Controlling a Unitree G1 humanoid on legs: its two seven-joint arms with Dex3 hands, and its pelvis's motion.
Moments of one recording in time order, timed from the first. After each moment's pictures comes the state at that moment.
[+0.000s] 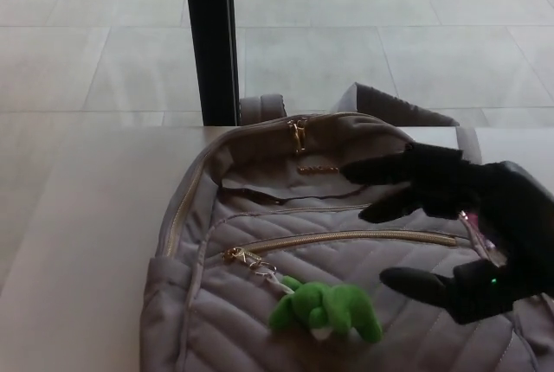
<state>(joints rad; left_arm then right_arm) 0.11 0.61 0.23 1.23 0.02 -0.15 -0.21 -0.15 -0.61 0.19 -0.56 0.10 0.16 0.25</state>
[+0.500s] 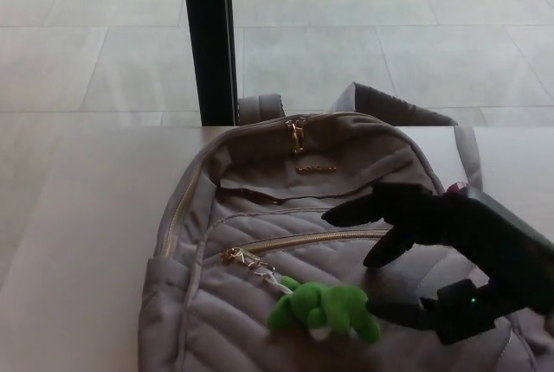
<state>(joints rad) 0.10 0.62 0.19 1.26 0.03 -0.20 -0.20 -0.15 -0.65 0.28 -0.58 -0.10 0.24 0.27</state>
